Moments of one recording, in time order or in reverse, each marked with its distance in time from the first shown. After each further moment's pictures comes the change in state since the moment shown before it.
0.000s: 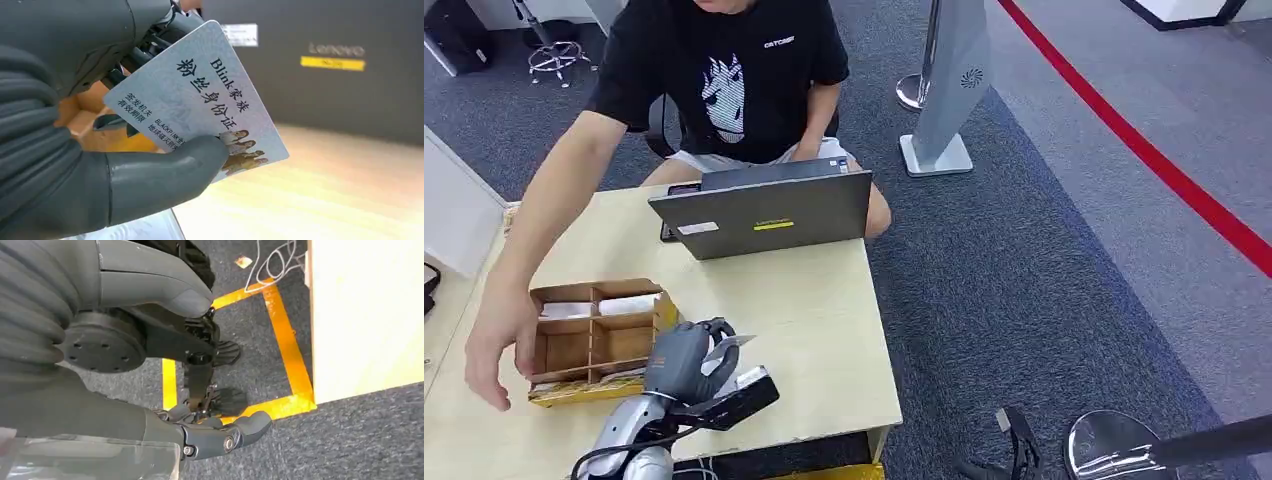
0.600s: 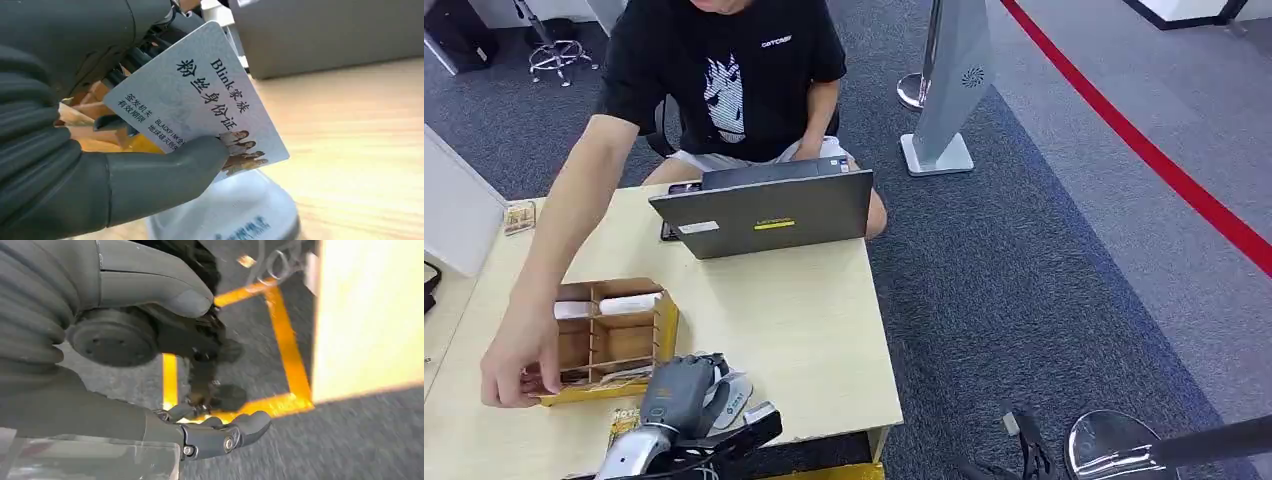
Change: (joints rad) left arm 0.111 0.066 -0.060 -0.082 -0.192 -0.043 0.151; right arm 0.165 0.010 0.244 -0.214 -0.284 -0.008 0.123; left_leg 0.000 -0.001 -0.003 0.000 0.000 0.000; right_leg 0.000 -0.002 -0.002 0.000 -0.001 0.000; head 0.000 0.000
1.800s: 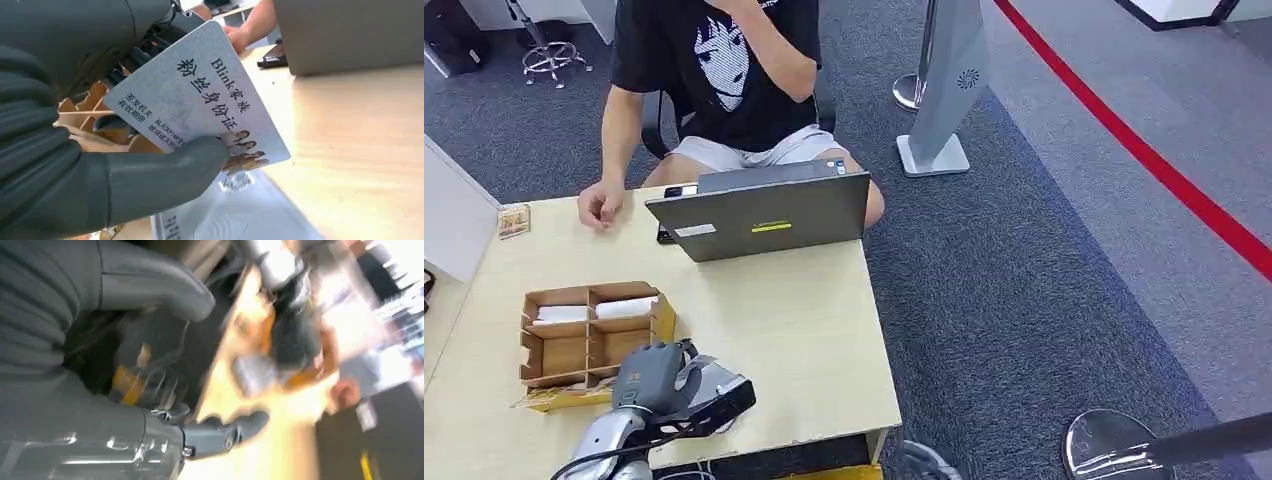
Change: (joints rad) left arm -0.065 -0.016 0.122 0.015 0.029 -0.084 0.043; right arm 0.710 -0.469 1.287 -1.000 -0.618 -0.235 -0.536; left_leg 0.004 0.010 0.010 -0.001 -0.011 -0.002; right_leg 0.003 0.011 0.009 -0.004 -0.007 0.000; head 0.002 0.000
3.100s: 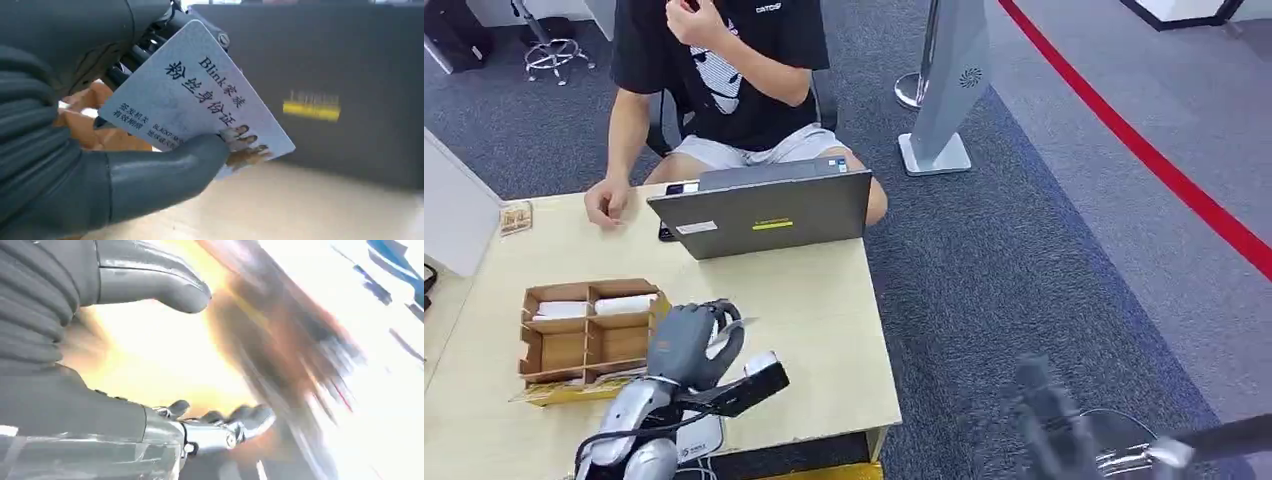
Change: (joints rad) left arm -0.030 0.005 -0.149 -0.096 0.193 0.150 -0.102; right arm -0.344 0.446 -0.976 0.316 -0.210 0.255 -0.123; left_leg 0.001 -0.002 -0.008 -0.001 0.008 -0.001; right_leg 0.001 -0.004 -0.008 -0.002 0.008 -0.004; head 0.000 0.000
